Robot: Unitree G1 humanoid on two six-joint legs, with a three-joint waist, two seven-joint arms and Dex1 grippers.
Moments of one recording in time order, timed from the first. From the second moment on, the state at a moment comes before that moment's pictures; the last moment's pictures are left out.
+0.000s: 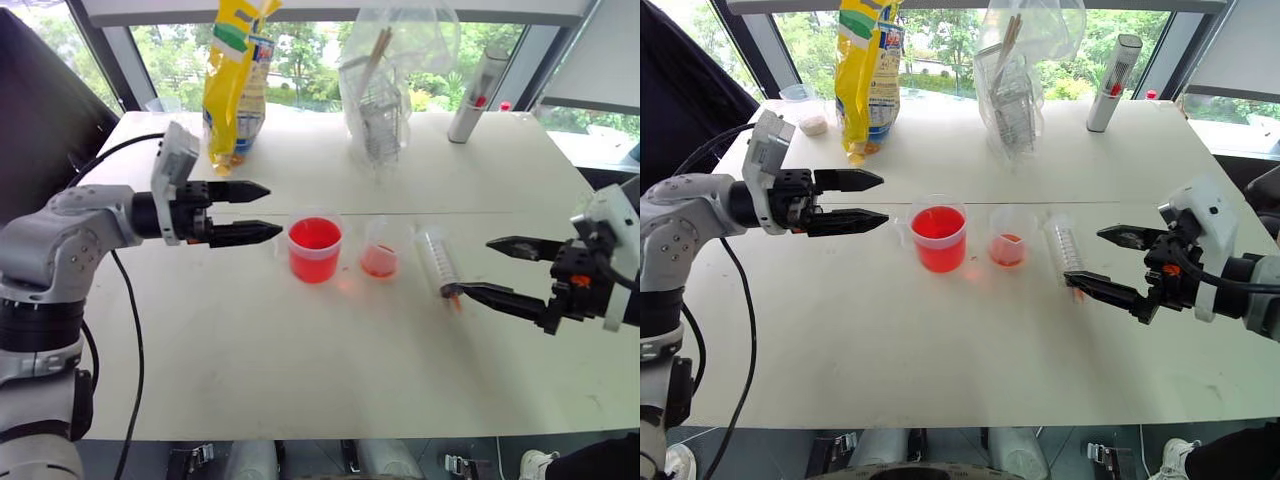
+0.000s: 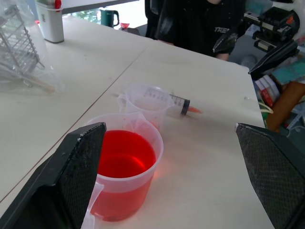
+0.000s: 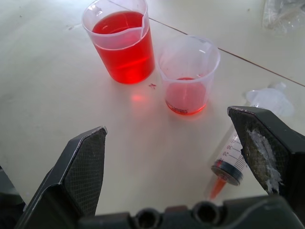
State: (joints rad) left arm -0.67 0.80 0.09 -0.13 -0.77 0.84 -1.13; right arm -0.04 -1.08 -0.67 -0.69 0.99 1.17 0.75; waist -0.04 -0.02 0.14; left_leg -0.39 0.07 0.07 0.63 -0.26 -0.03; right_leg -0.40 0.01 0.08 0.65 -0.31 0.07
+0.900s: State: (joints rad) left arm -0.75 0.74 0.01 -0.03 -0.70 0.79 -1.19; right arm -0.07 -1.15 -0.58 -0.60 0.97 1.22 0.67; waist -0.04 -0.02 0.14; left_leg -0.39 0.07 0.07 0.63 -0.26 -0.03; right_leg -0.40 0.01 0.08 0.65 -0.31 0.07
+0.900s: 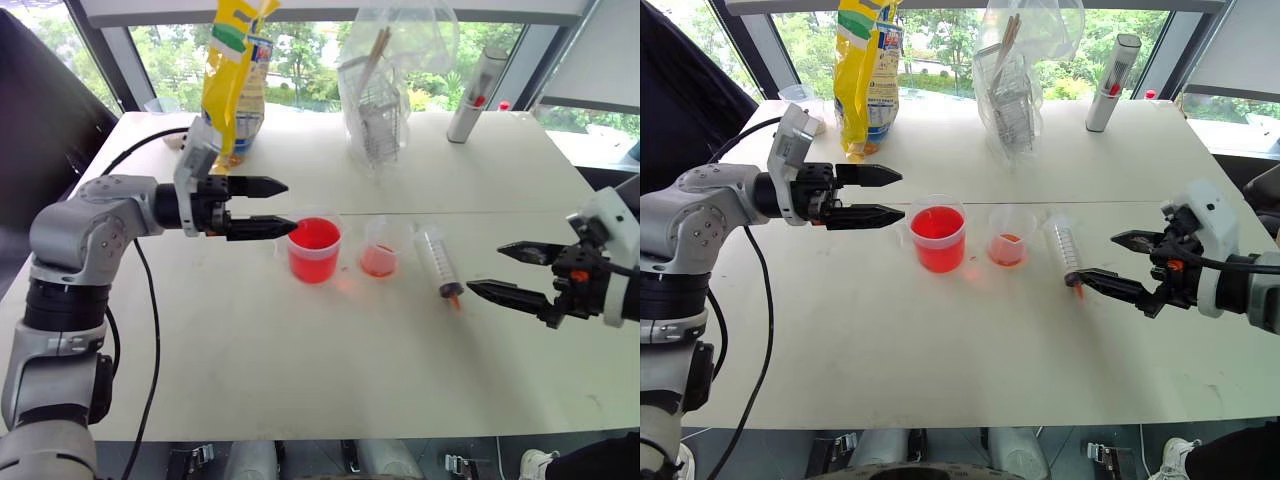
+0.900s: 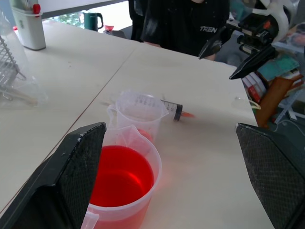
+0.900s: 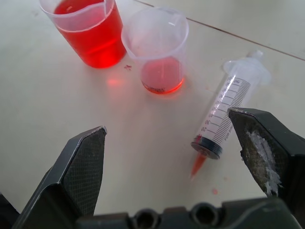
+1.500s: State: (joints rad) left arm -0.73 0.70 0.01 -0.03 -0.64 0.71 -1.19; right arm -0.99 -0.85 0.23 0.33 0.61 1.53 0.50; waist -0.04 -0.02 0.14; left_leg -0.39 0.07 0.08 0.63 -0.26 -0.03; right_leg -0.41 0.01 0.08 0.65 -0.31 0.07
